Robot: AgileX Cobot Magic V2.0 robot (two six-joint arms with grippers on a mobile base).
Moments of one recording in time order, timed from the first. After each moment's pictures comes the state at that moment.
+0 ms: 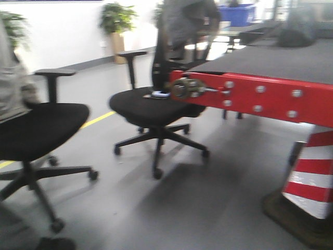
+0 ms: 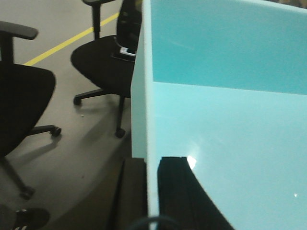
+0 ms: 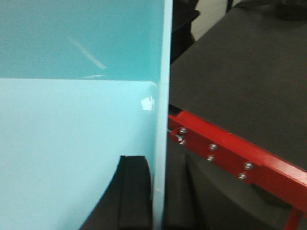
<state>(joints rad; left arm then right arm) -0.41 1.39 -1.68 0.36 0.78 -0.54 0.38 1.46 -1.78 -0.36 0.93 0.49</state>
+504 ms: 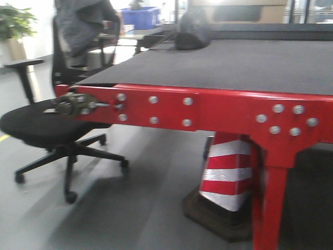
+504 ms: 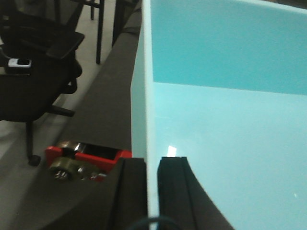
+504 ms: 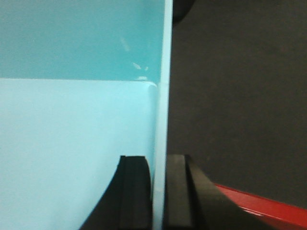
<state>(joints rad) -0.41 1.39 -1.68 0.36 0.77 -0.54 0.38 1.46 -1.78 -0.36 0.93 0.49</state>
